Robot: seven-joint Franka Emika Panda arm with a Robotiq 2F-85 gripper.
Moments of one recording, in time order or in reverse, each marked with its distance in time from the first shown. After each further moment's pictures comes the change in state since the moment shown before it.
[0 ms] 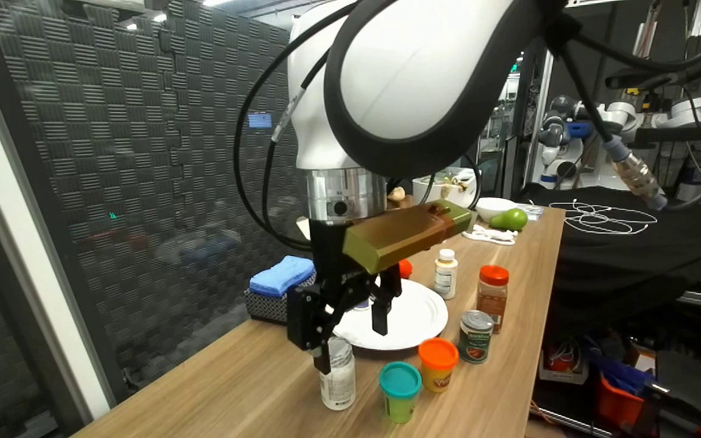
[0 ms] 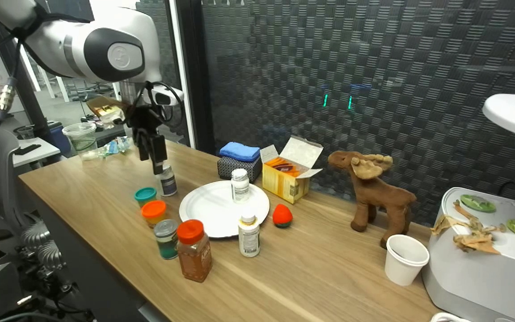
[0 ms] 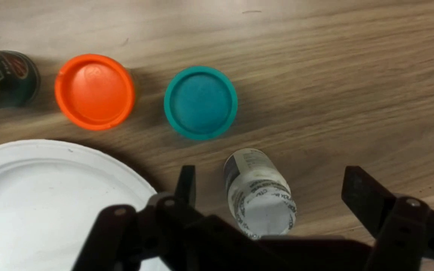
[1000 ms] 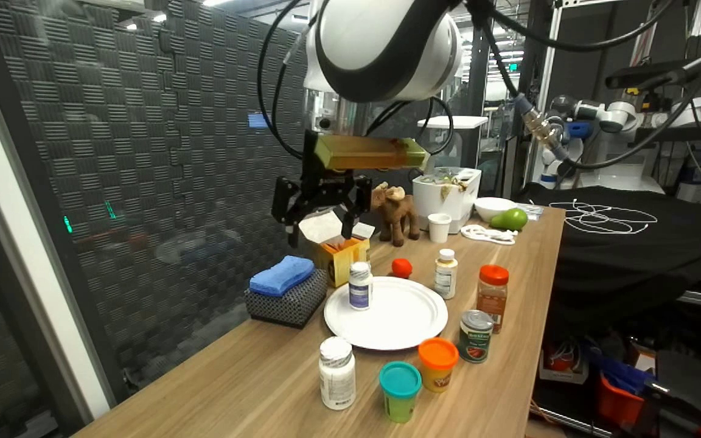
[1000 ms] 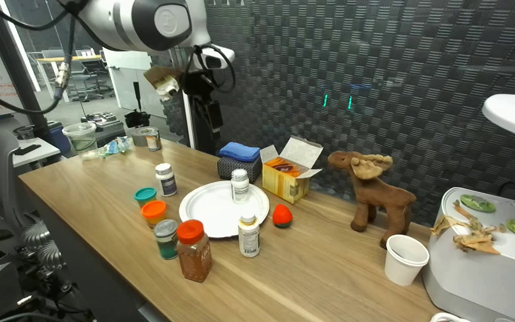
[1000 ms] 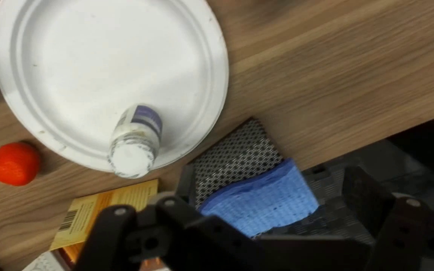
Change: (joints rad) arm -0.048 0.031 -0.126 0.203 -0.012 0.073 0.018
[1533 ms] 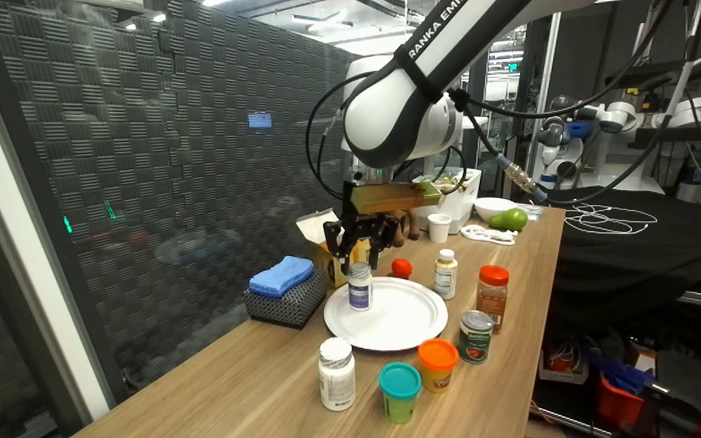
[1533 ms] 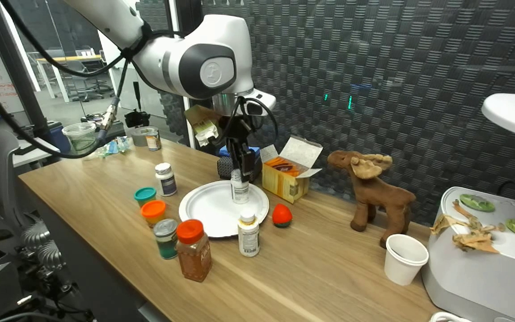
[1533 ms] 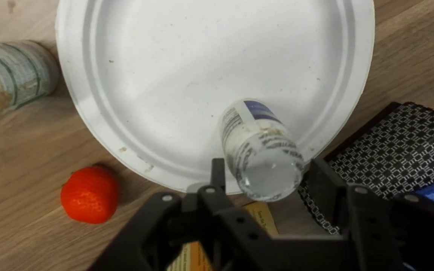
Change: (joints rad) arm -0.115 0.168 -0.045 0.041 0.020 0.039 -0.047
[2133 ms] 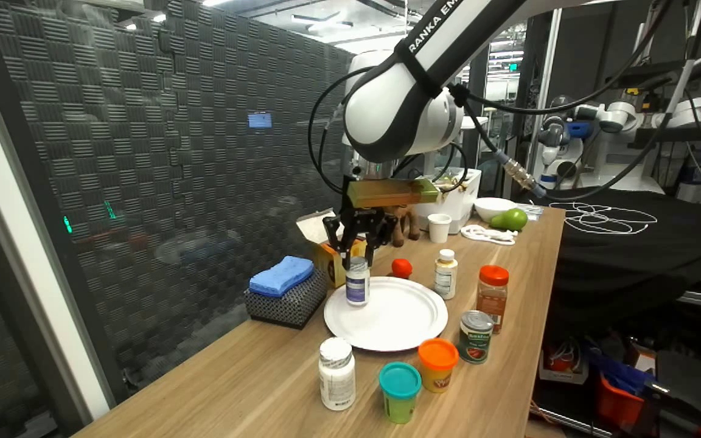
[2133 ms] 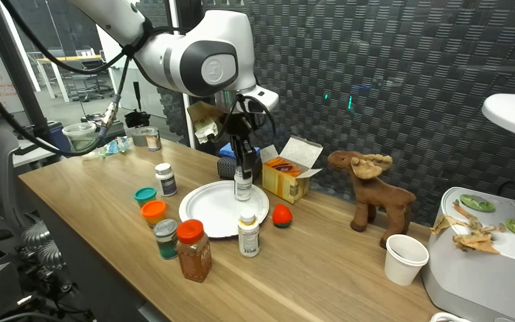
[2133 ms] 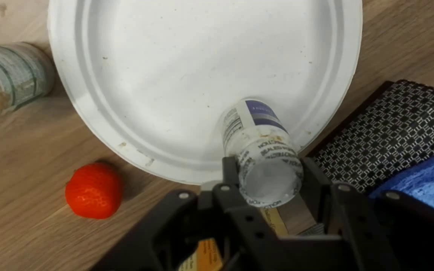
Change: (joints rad) arm -0.007 -0.004 0.000 0.006 0.012 0.009 0.044
